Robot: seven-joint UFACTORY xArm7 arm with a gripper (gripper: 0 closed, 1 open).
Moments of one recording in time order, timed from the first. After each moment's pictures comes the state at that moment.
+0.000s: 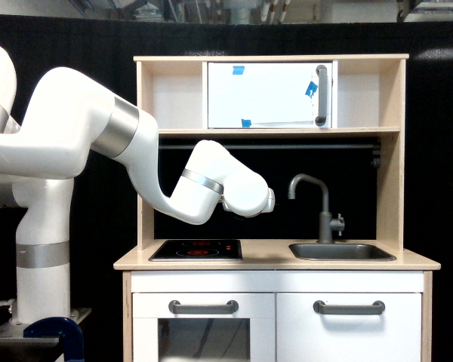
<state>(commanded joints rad) 1.53 -1.12 -1.61 0.68 0.50 0.75 -1.97</state>
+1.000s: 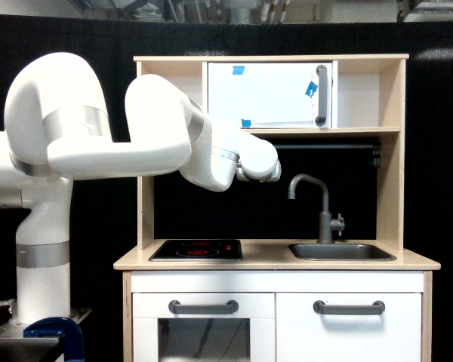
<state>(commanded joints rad) 2.02 -1.21 -1.48 0.77 0.56 0.29 -1.84</state>
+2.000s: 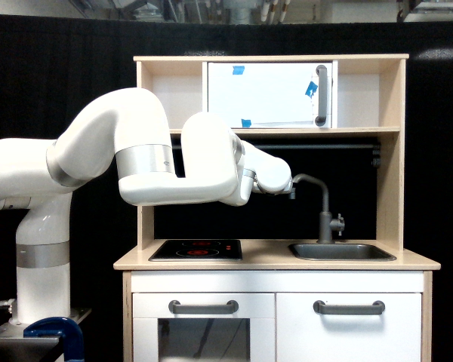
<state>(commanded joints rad) 2.31 -1.32 -1.59 0.95 0.41 0.18 -1.80</state>
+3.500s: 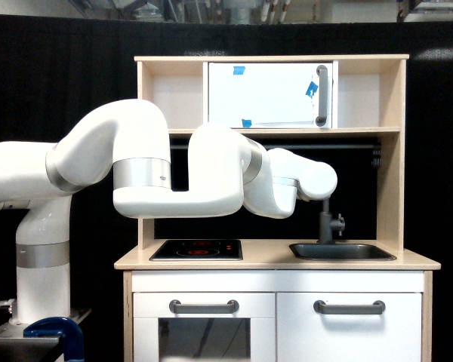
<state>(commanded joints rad) 2.30 -1.36 -1.67 1.23 0.21 0.48 -1.67</state>
